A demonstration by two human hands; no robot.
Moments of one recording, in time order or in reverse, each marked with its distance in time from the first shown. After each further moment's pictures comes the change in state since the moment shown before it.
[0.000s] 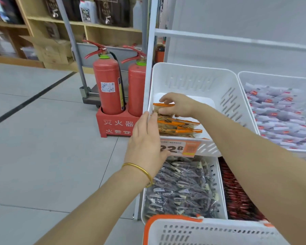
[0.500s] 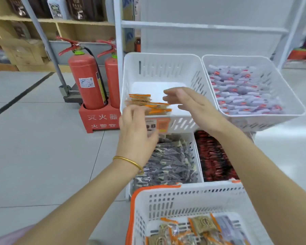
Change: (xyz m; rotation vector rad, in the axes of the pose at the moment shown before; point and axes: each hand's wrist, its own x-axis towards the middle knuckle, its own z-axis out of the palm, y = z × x) left_hand -0.032 0.042 -0.001 -0.184 0.194 0.077; right_hand -0.177 -0.002 -0.006 0.520 0.339 -0.127
